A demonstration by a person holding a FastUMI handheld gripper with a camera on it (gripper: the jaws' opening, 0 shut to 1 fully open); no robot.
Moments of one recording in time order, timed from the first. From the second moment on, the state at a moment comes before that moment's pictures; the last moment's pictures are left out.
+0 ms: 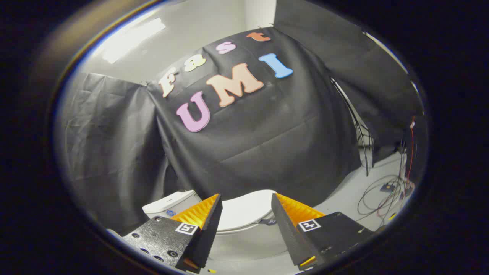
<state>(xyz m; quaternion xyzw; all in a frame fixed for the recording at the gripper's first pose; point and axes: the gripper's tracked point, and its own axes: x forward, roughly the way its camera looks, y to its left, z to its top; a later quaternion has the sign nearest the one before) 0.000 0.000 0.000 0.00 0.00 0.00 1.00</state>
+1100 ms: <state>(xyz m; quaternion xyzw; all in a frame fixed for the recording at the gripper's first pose) 0.178 -0.073 -0.139 0.41 0.03 -0.09 0.91</state>
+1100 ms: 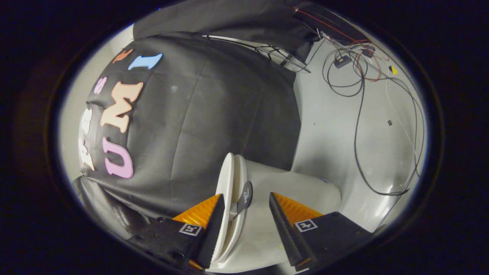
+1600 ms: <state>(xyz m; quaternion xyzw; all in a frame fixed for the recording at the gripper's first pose) 0.221 -0.070 -0.136 0.48 0.05 -0.05 0.87</state>
